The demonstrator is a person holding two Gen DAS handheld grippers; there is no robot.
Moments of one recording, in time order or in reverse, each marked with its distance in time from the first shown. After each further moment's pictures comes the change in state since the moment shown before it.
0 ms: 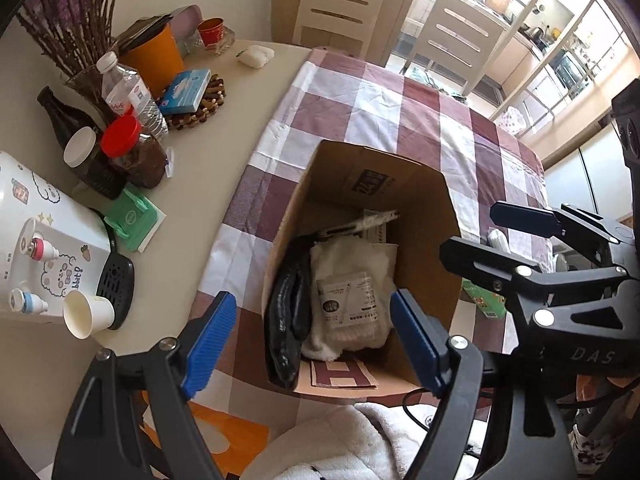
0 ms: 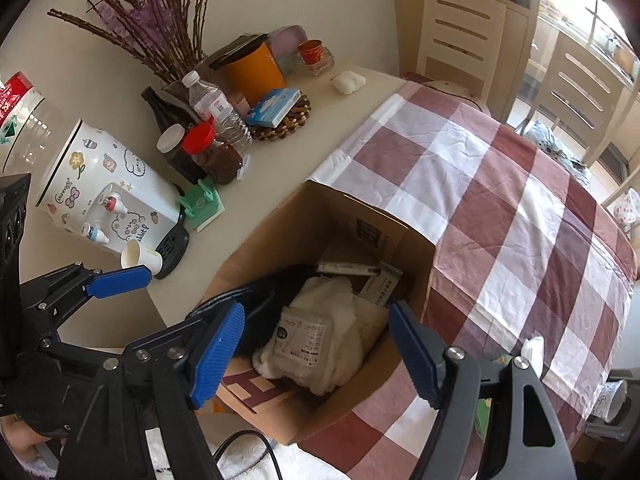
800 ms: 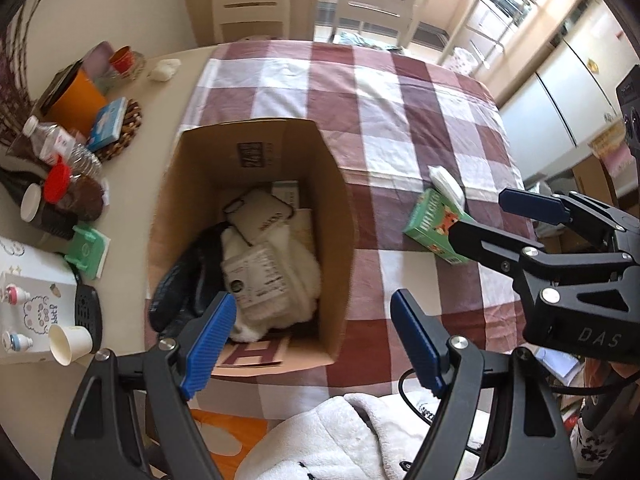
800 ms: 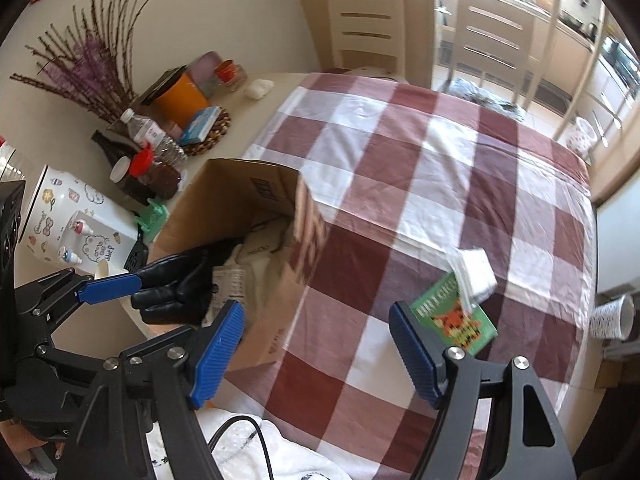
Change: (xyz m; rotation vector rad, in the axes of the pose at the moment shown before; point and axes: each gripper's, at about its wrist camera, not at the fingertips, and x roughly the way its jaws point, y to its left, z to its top) left arm 0.009 -0.114 -0.032 0.259 0.082 -0.040; right arm -0.051 -0.079 -0.090 0.237 -0.054 -0.104
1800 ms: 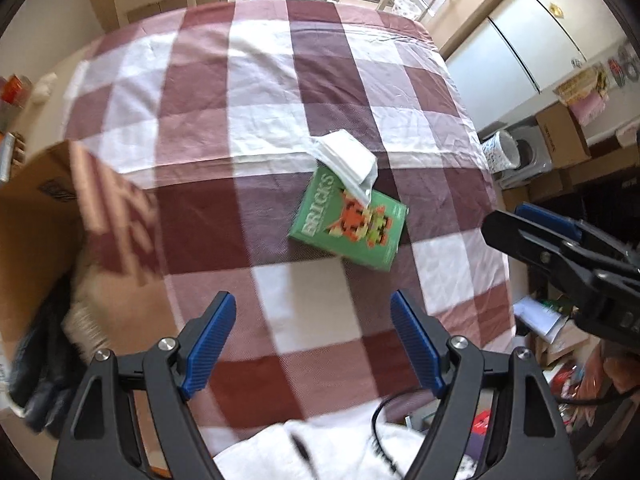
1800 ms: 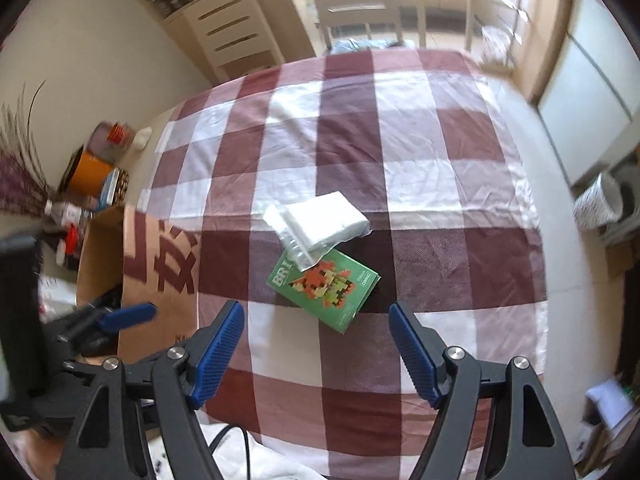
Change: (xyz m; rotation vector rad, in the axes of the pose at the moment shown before) left arm 0.121 -0.142 0.040 0.177 0.171 -0.150; right arm 0.008 -0.183 -0.056 0.404 -0.001 -0.043
